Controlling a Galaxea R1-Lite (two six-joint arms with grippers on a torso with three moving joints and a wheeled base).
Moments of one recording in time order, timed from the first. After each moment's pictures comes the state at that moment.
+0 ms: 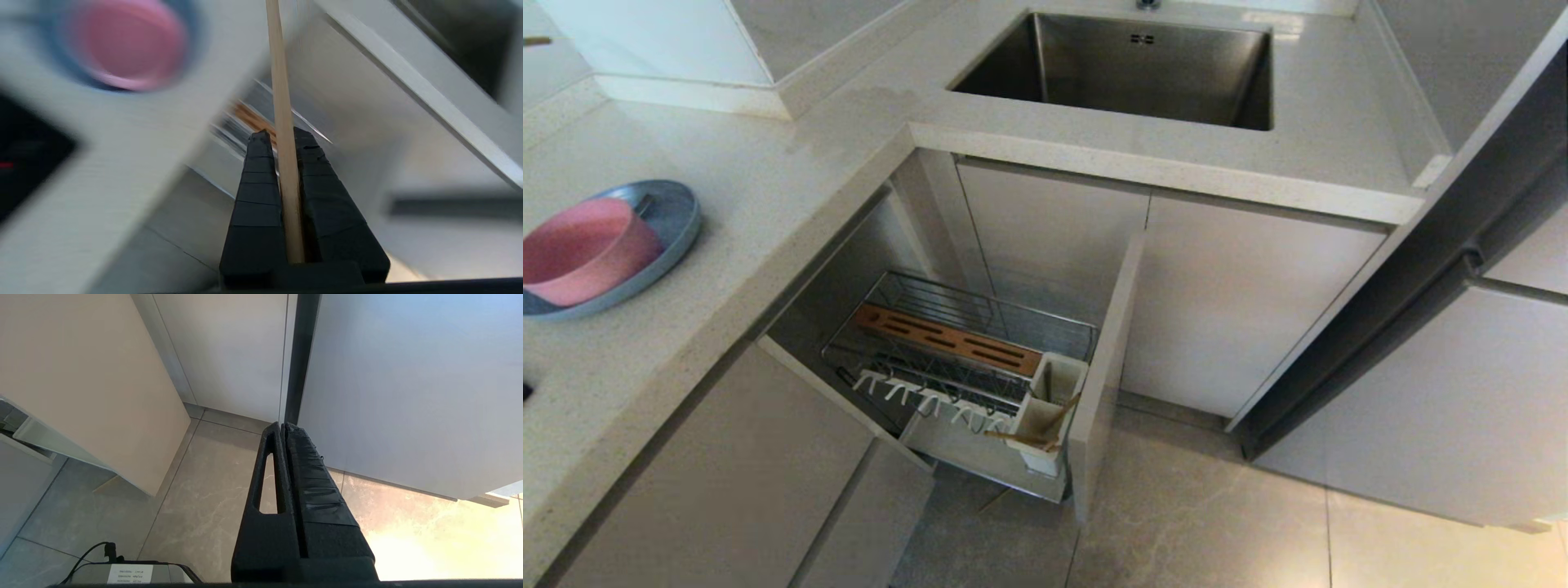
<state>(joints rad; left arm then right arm) 0.14 1.06 -1.85 0.97 -0.07 -0.38 0.01 0.00 0.00 -0.03 0.00 0.00</state>
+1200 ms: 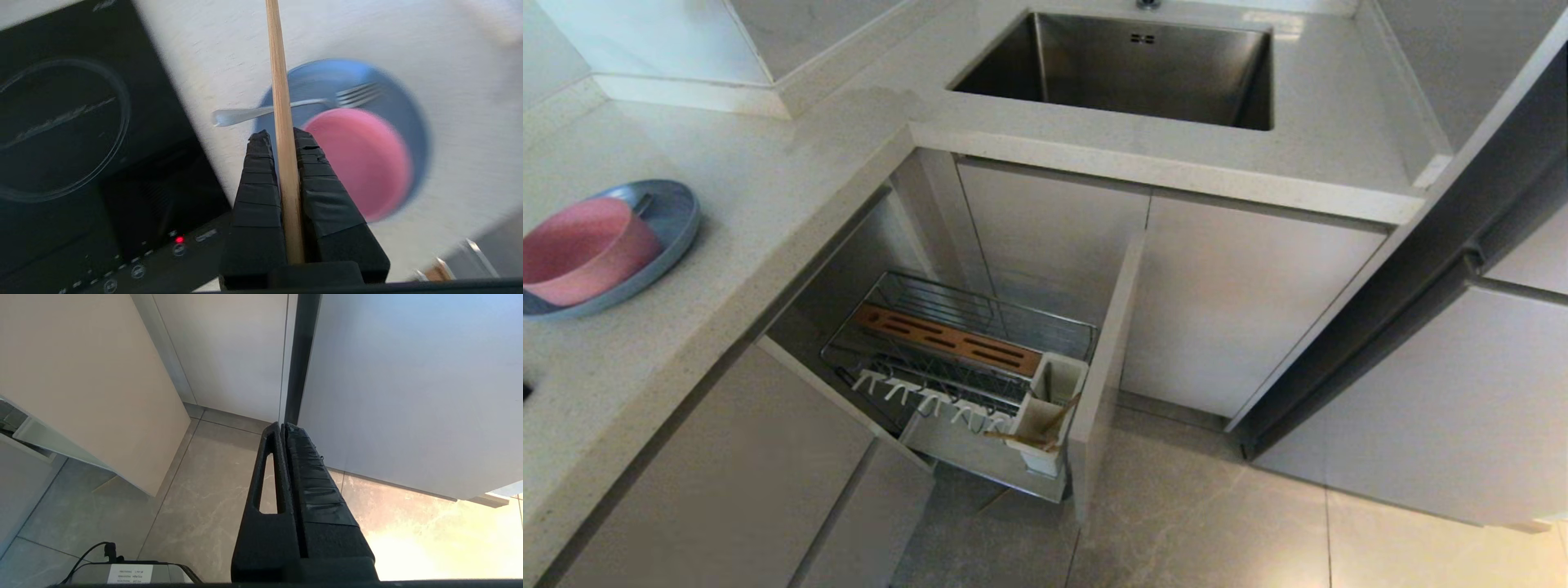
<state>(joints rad) 0.56 1.32 -1.69 0.58 0.15 -0.28 0.01 0.00 0.00 -0.03 0.00 0.00</state>
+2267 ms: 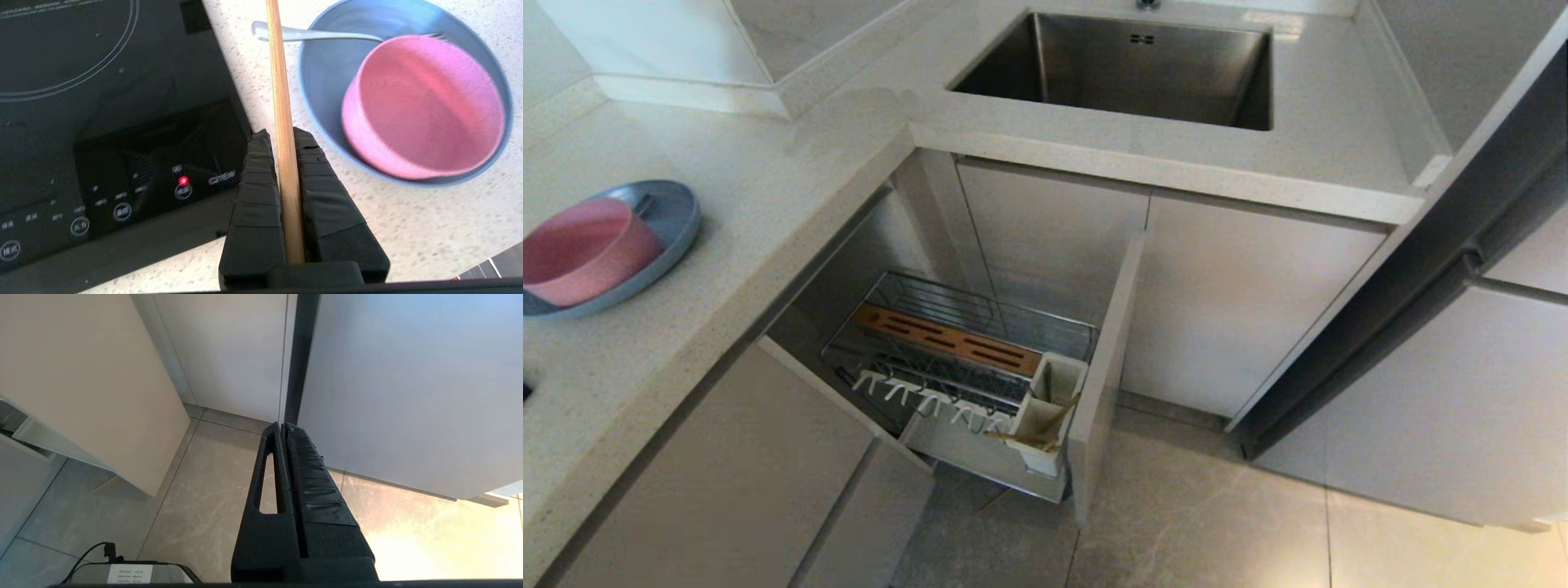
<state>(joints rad) 0.58 1.12 -1.00 0.11 0.17 -0.43 0.01 0.00 0.00 -0.03 0.00 0.00</state>
